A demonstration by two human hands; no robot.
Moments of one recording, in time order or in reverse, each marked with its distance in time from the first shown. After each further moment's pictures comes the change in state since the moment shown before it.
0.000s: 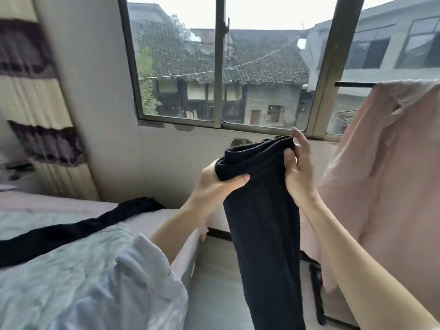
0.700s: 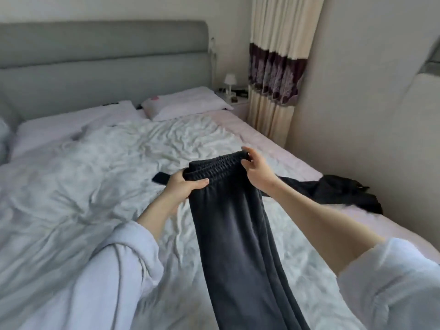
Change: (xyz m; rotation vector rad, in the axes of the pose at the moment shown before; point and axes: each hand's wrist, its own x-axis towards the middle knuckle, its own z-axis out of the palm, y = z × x) left_hand -0.211 -0.134 -0.689 0.234 1.082 -0.552; right_hand -0.184 0.070 0.809 0.060 -1.240 0.155
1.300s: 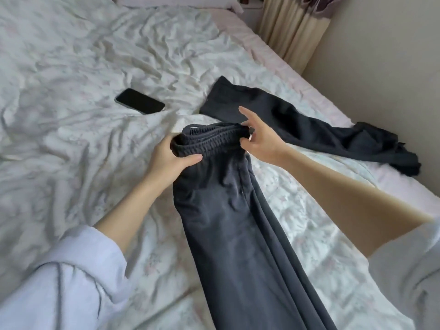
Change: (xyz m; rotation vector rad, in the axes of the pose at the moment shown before) left_hand 0.144 -0.228 -0.009 0.129 0.136 0.045; right_hand 0.098 0.183 0.131 -0.315 -0.236 -0.021
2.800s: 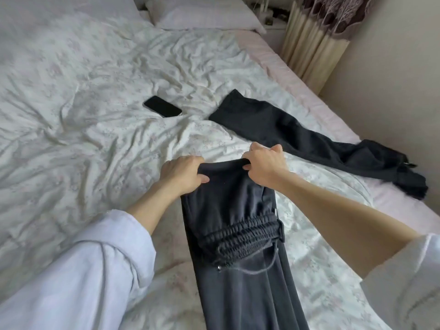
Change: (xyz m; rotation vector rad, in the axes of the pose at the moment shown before) left_hand -0.075 0.047 0.032 0.973 -0.215 -0.007; right_hand -0.076 -0.009 -0.024 -0.696 -0.140 -0.146
